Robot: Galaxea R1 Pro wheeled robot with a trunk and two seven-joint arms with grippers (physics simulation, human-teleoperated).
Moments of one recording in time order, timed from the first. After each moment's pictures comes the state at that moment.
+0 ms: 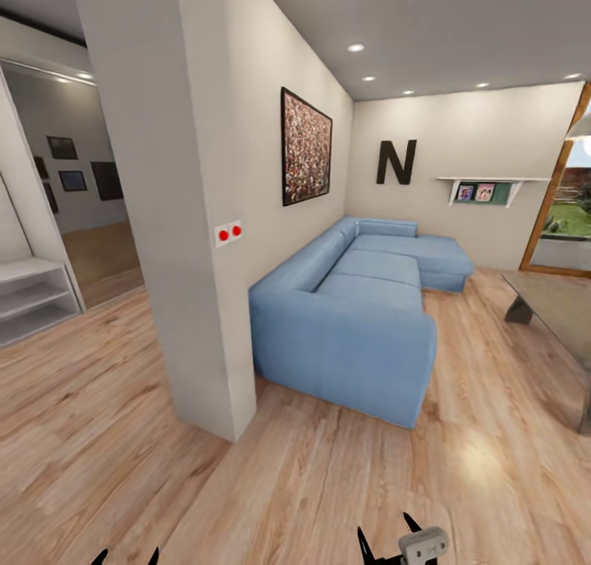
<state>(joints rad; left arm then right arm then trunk) 0.16 0.13 0.09 -0.98 0.12 -0.42 -0.13 0.17 -0.06 0.21 -1.21 0.00 -0.25 -0.02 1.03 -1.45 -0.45</state>
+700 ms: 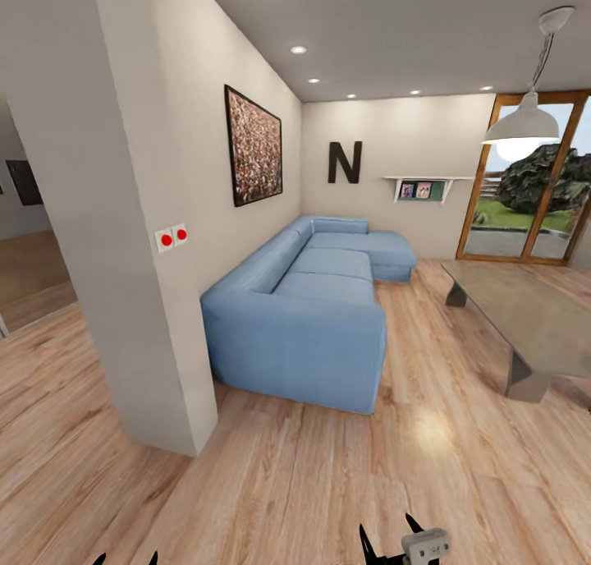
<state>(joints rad) 0.16 0.13 0.09 -0.97 0.12 -0.42 -0.13 0.17 -0.06 0.21 -1.21 -0.05 -0.25 -0.01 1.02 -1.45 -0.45</state>
